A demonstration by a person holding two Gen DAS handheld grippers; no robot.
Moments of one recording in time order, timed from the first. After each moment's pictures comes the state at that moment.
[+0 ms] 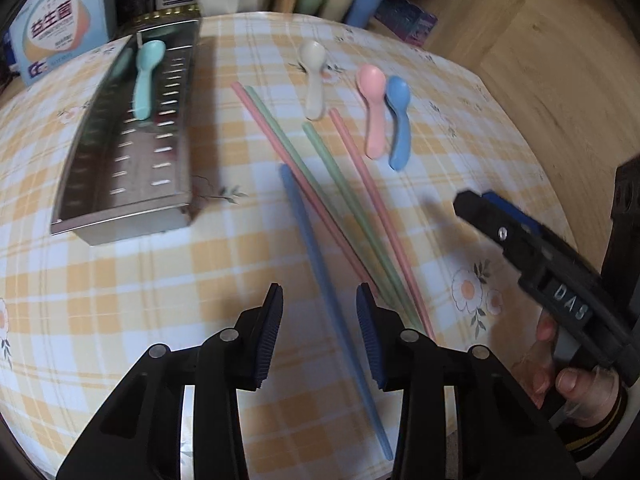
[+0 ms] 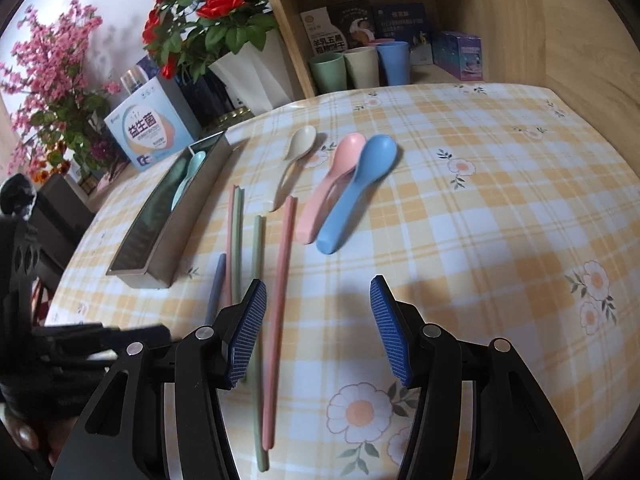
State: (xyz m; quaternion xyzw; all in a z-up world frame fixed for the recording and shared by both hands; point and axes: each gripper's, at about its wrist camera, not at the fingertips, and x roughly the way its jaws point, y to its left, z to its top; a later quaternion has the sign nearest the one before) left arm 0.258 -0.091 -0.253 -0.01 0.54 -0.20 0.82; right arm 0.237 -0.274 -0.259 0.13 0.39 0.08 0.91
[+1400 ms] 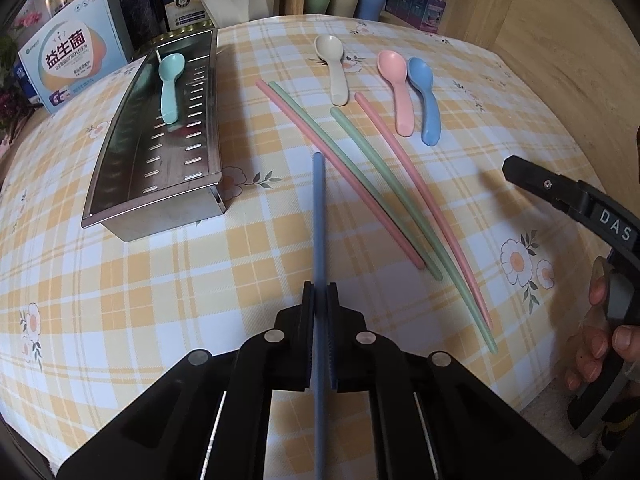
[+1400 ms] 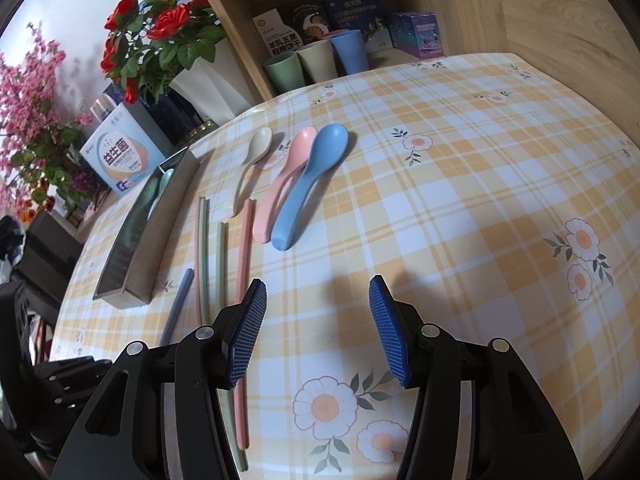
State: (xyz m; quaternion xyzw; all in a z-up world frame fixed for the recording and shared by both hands) left arm 0.248 -0.086 -0.265 0.05 0.52 -0.15 0.84; right arm 0.233 -0.298 -0.273 0.19 0.40 0.03 0.89
